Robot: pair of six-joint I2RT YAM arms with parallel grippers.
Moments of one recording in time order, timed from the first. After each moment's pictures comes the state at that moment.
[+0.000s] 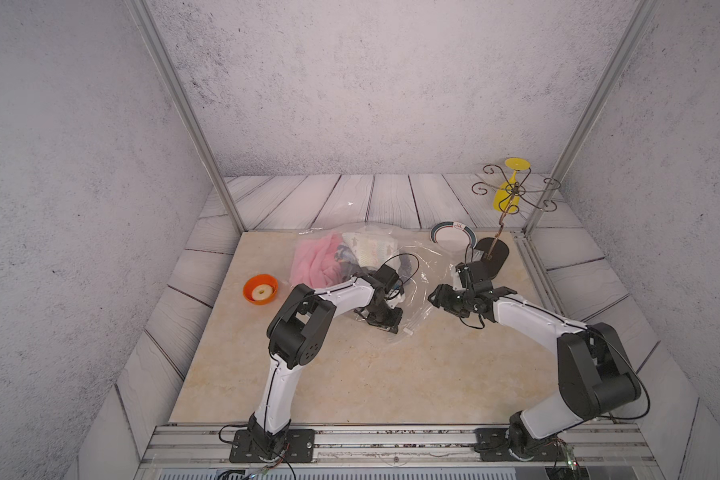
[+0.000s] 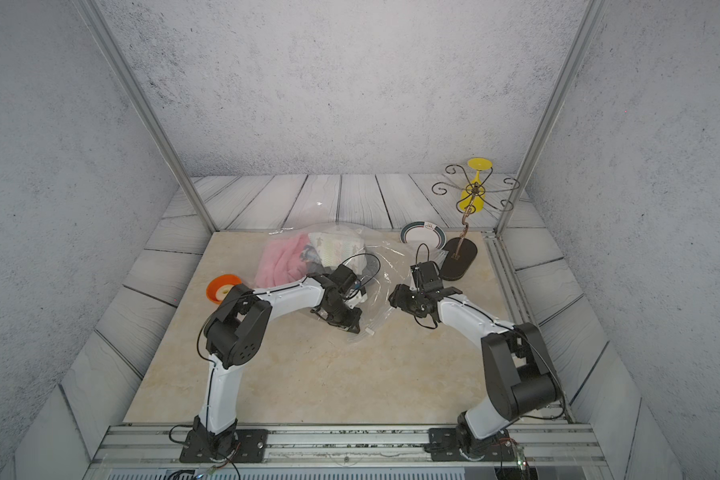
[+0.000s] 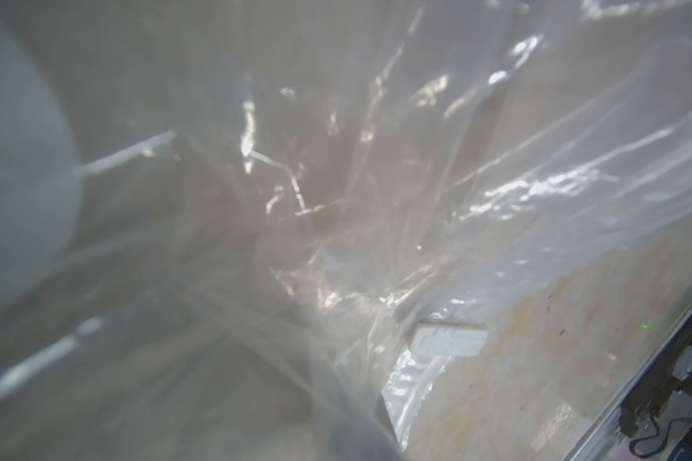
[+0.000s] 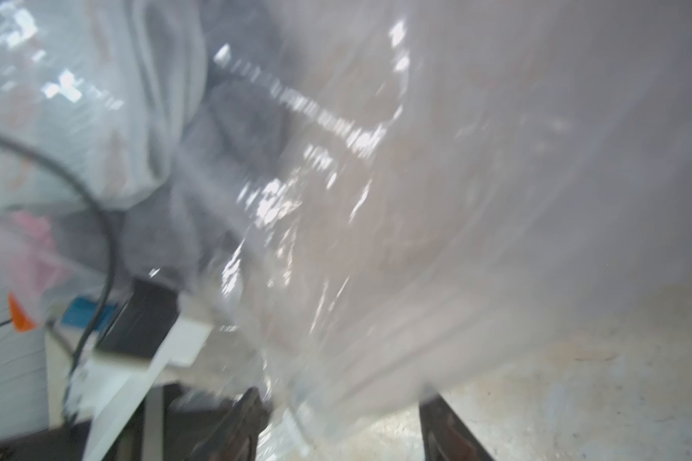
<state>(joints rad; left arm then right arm) -0.69 2.14 1.51 -0.67 0.43 -0.24 0.35 1.52 0.91 -0.29 -0.27 0.62</state>
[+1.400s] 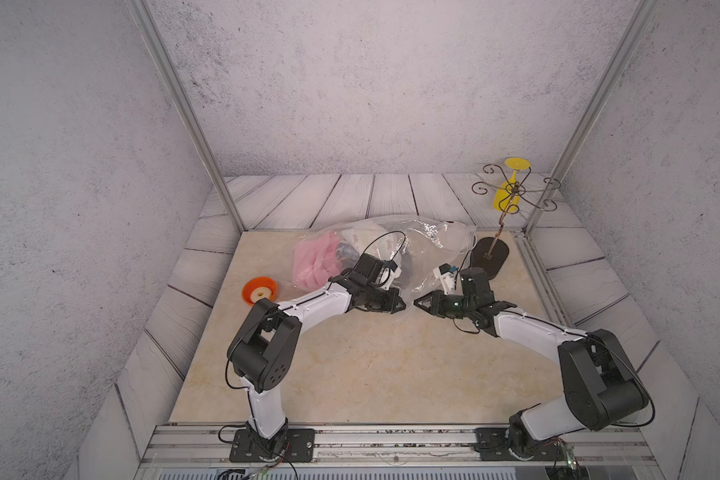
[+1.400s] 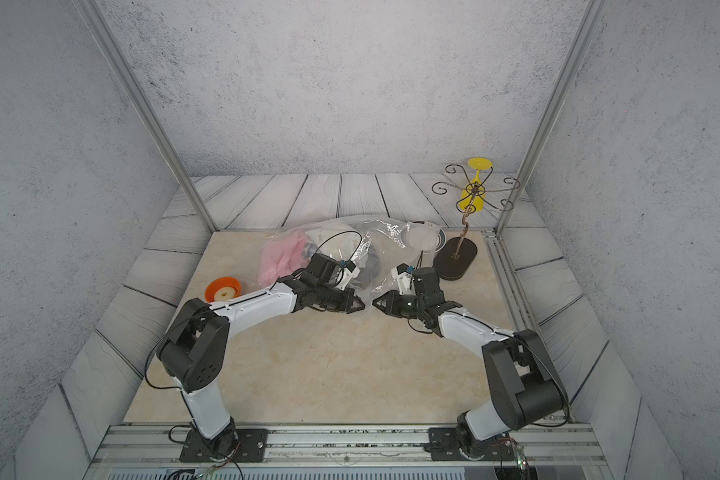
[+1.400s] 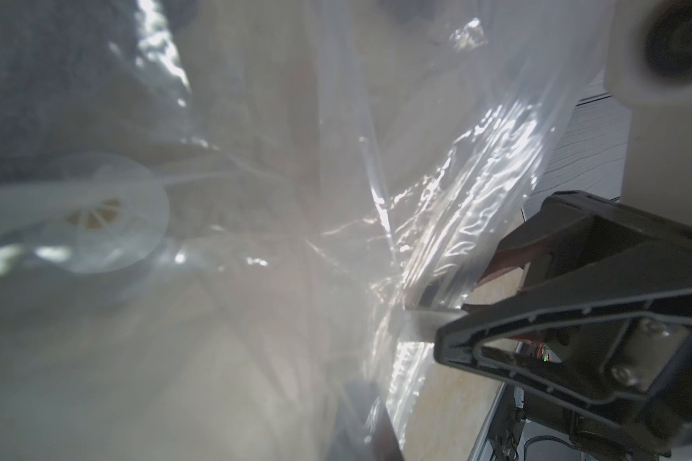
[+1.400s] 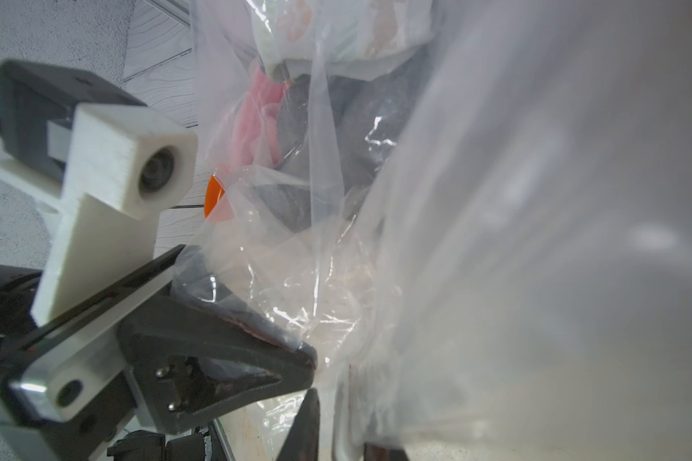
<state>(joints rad) -0.64 1.82 1.24 -0.27 0.55 -0.44 0.37 1.50 0.78 0.05 -0.65 0.59</state>
